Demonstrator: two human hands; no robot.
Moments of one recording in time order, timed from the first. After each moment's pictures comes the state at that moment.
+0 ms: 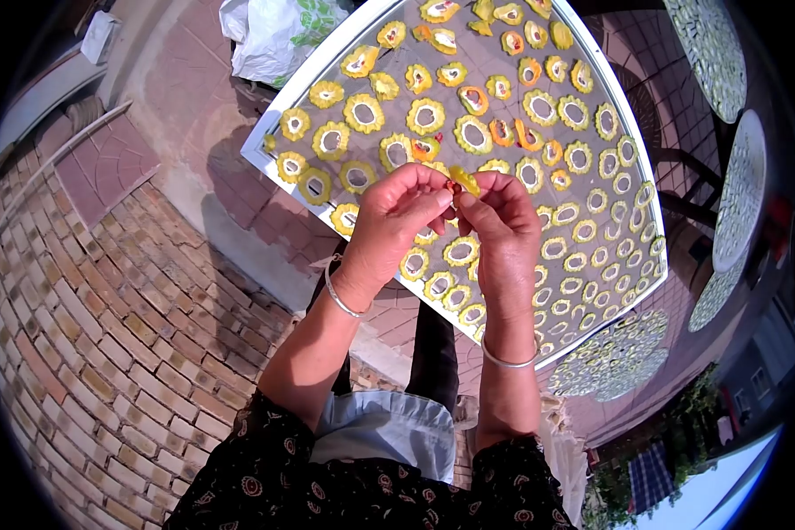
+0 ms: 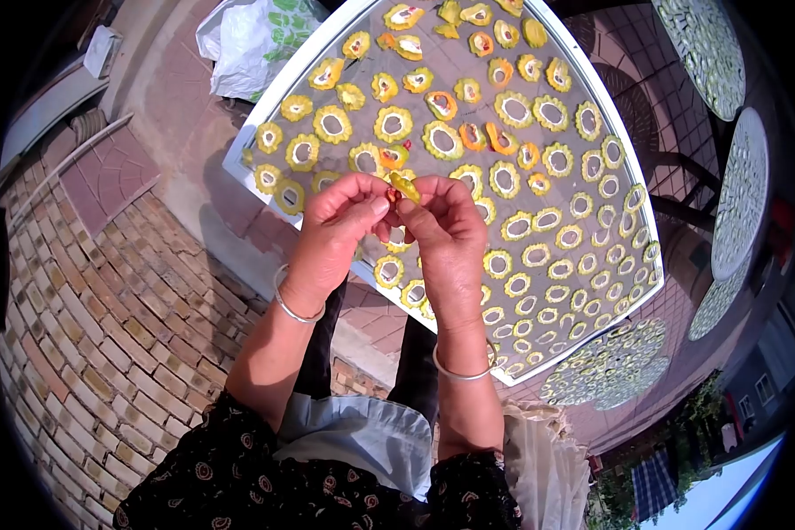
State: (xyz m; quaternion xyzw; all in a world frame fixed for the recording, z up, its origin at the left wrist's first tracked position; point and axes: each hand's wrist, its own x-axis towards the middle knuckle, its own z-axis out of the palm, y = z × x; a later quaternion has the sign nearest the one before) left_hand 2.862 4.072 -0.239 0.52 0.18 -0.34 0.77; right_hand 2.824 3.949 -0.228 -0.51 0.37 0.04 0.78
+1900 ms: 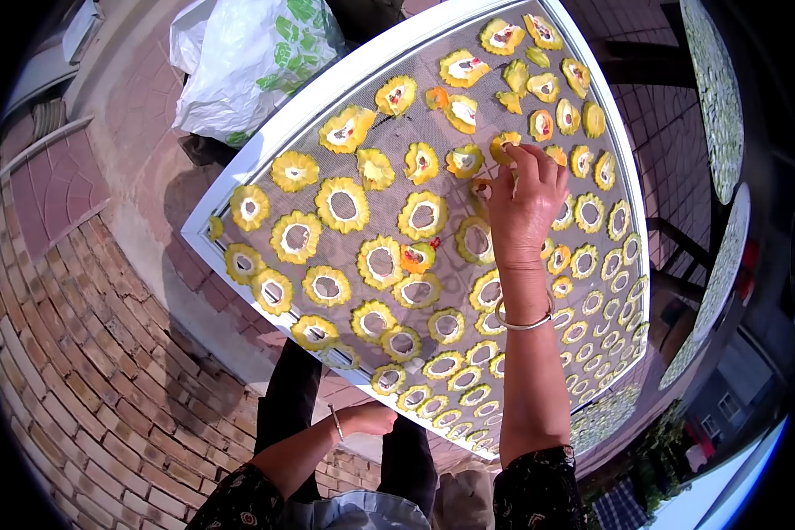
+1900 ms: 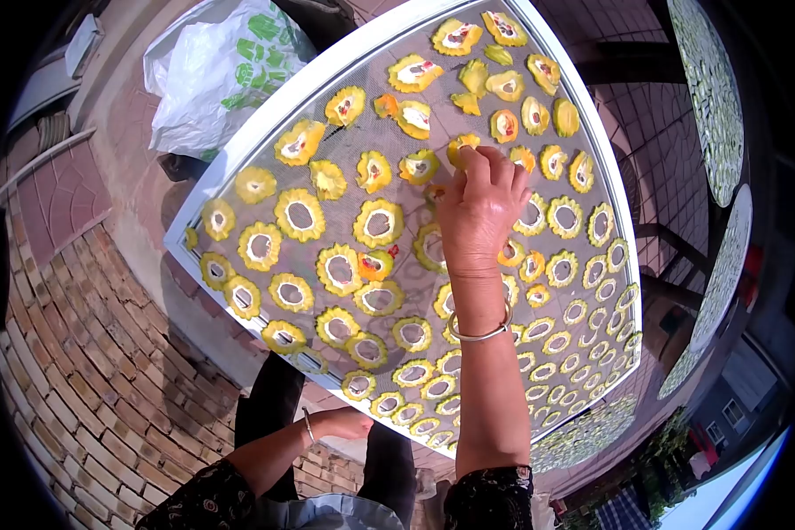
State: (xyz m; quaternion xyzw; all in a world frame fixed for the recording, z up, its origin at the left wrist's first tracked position) left_hand 2.627 4.133 -0.440 0.49 -0.19 -0.75 0.40; right_hand 2.939 3.892 -0.405 -0.97 0.08 -0.17 0.16
